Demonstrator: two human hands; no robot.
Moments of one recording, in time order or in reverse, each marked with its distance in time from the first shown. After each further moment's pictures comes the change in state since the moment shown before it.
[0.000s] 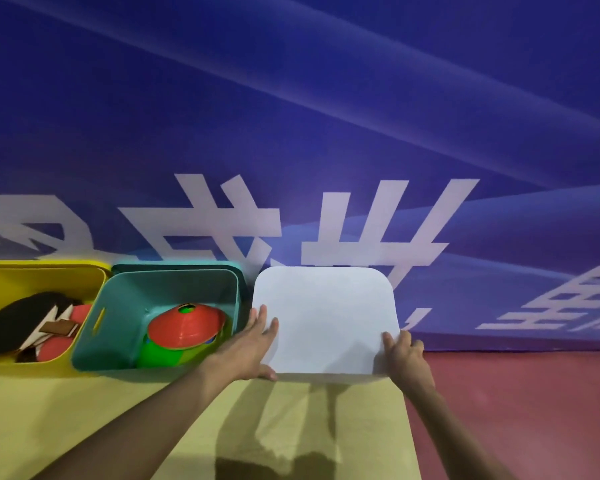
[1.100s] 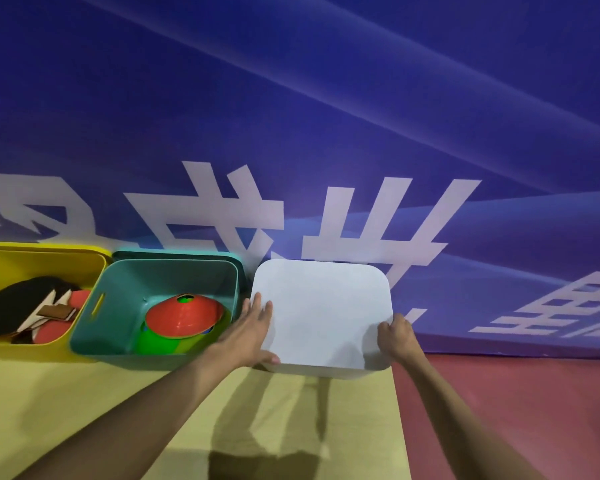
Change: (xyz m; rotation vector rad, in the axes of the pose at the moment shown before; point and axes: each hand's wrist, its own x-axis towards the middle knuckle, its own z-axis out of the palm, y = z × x) left_hand 0.002 0.006 -0.001 -0.072 0.056 -0.134; right_hand 0.042 -0.028 -0.029 0.240 -0.276 0.240
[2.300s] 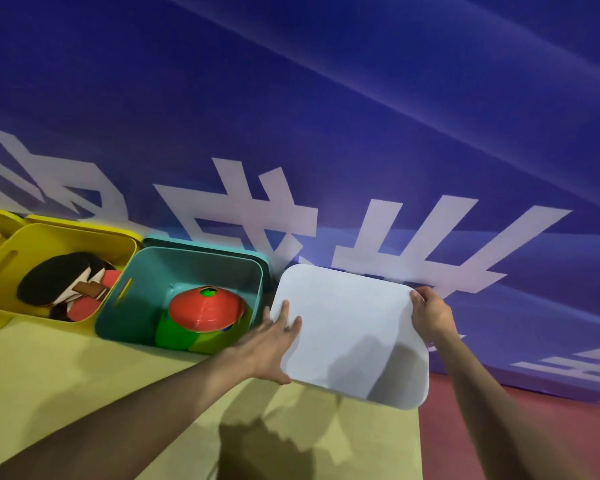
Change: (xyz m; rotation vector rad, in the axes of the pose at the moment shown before) left_hand 0.004 0.003 -0.009 0.061 -0.063 0.054; right_hand 0.092 -0.053 -0.021 -0.032 0.038 -0.216
